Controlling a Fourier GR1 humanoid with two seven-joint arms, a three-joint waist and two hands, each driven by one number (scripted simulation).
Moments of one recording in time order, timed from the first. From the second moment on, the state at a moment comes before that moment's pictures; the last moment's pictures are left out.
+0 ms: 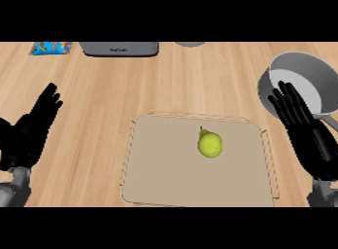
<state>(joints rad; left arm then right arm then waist) -0.13 0.49 -0.17 -1.56 0.28 0.27 0.18 -0.08 -0.33 0.11 -1.69 -0.32 0.04 -0.07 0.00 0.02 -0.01</state>
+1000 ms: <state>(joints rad) -0.04 0.24 -0.22 -1.58 0.20 0.33 -0.12 -0.19 -0.43 0.19 -1.80 0.24 -0.11 -0.07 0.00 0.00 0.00</state>
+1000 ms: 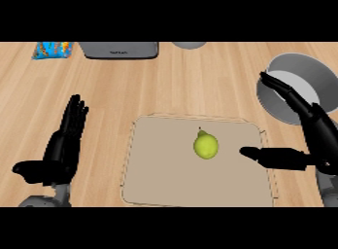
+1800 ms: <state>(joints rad) -0.04 0.21 -0.22 -1.55 0.18 0.32 -0.15 -0.39 -0.46 0.50 -1.79 0.42 0.35 0.63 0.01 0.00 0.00</state>
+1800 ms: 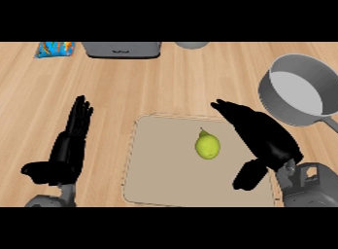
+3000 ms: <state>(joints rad) -0.03 0.14 -0.15 -1.56 0.10 0.25 -0.13 -0.38 -0.20 0.46 -1.45 0.70 0.46 0.59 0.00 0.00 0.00</state>
